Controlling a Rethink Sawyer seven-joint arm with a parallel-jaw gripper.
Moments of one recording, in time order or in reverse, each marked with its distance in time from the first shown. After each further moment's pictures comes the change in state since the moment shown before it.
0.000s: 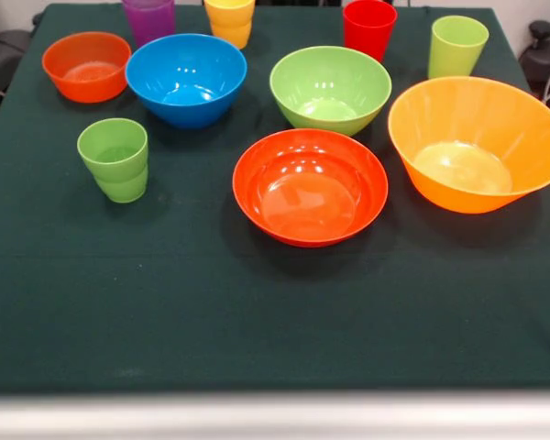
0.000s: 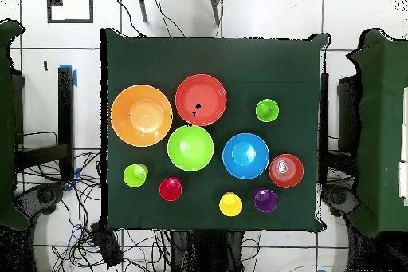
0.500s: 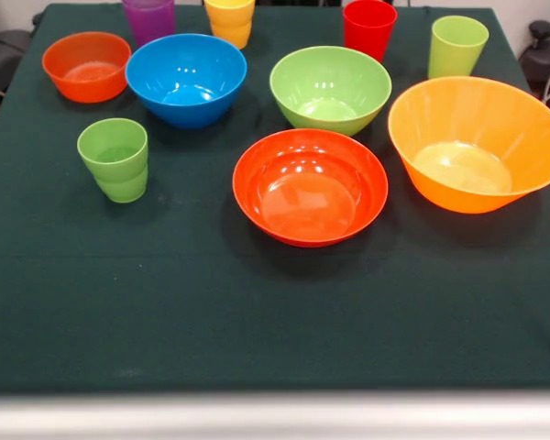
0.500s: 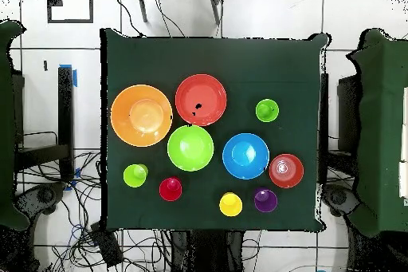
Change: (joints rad) arm -0.083 0.031 0.003 -0.088 0.000 0.028 0.000
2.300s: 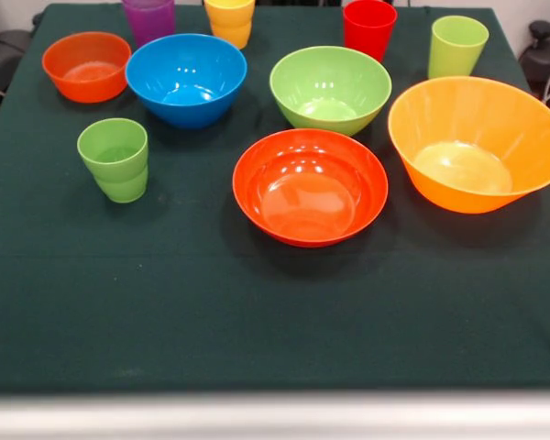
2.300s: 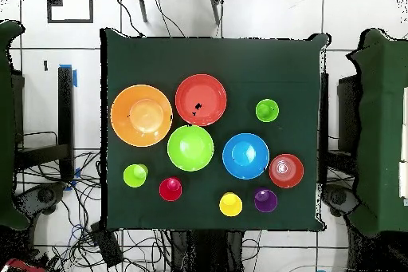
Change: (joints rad) arm 0.092 0.242 0.064 0.132 0.037 -0.349 0.000
